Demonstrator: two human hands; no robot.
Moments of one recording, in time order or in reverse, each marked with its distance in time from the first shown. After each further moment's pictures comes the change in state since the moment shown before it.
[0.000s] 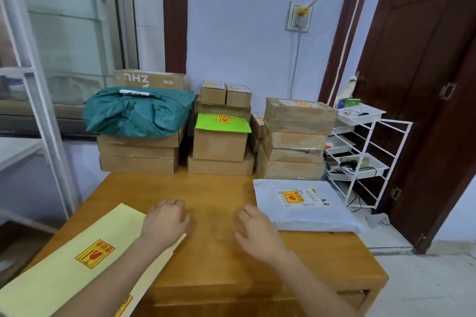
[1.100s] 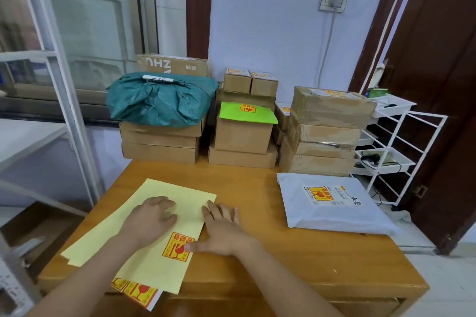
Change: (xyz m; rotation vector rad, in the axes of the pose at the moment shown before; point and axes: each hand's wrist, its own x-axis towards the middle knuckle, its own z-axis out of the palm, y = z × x) left_hand -0.005 -0.094 0.017 -0.180 -0.102 -0.072; right_hand 0.068 -0.081 0.071 0.049 -0.528 0.042
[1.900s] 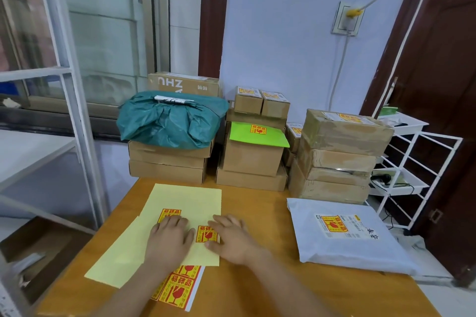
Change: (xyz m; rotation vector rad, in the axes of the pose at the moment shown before) left_hand 0.019 0.025 0.024 0.033 0.195 -0.059; right_hand 0.033 0.019 -0.026 -0.004 0.096 -0.081
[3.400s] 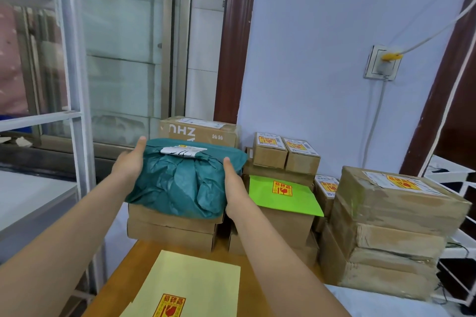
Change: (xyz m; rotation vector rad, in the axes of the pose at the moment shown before) left_hand 0.241 -0.069 -0.181 -1.054 0.285 -0.665; right_hand 0.177 -0.054 -0.183 1.530 0.335 0.280
